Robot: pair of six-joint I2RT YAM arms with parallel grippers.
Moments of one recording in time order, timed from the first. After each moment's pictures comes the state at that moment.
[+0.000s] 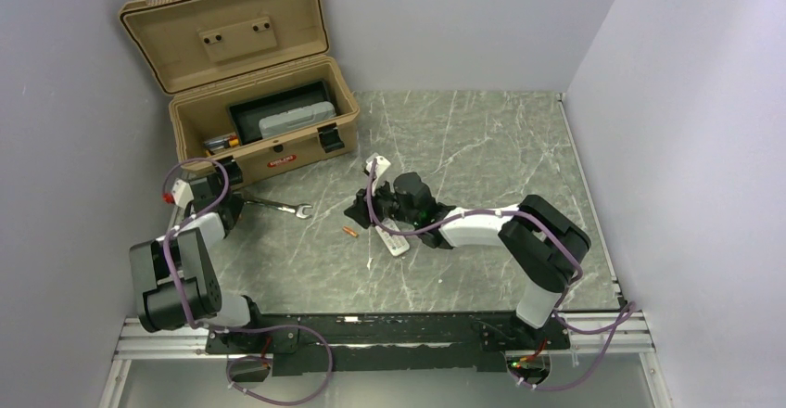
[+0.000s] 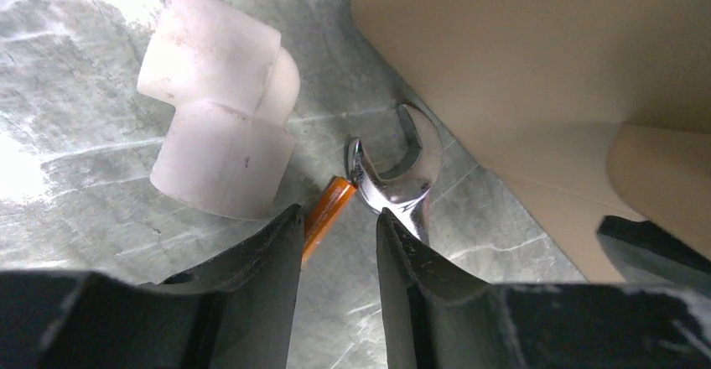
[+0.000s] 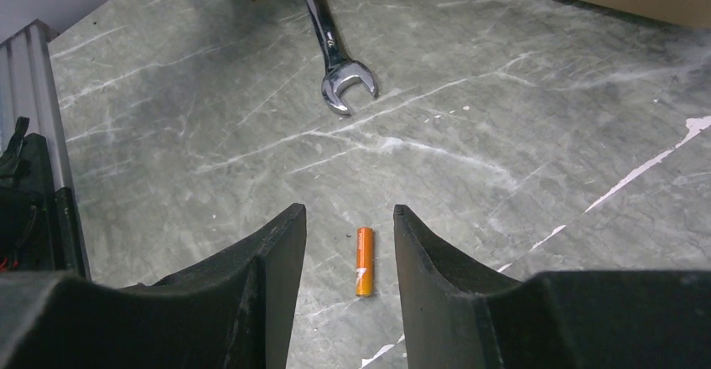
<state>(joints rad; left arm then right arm) 0.31 1.39 0.54 0.08 -0.15 -0.90 0.87 1.73 0.82 0.64 -0.25 0.21</state>
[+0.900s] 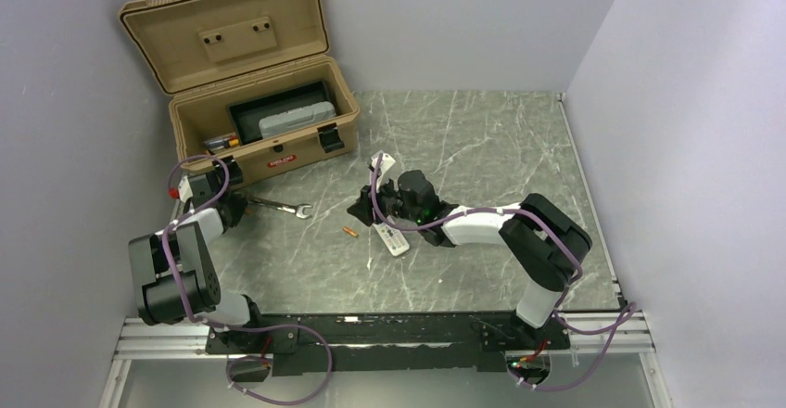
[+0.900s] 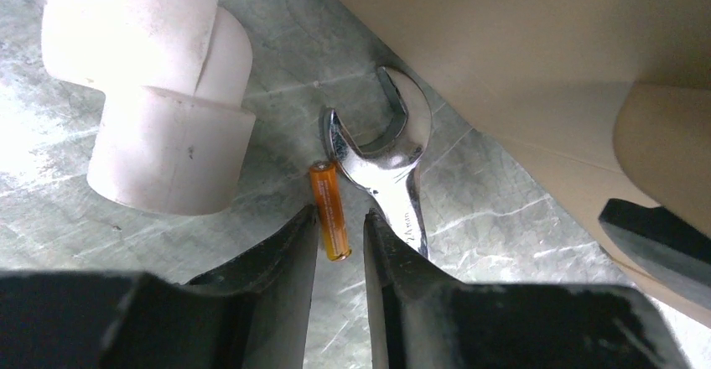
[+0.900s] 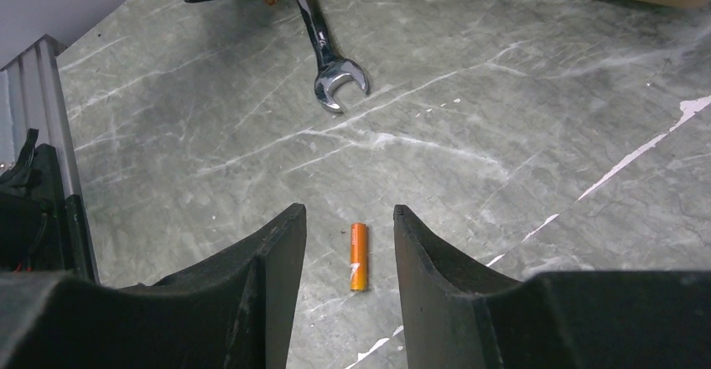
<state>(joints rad) 0.32 1.44 0.57 0.04 -0.03 -0.85 0.83 1.73 0.82 0.64 -0.27 0.25</state>
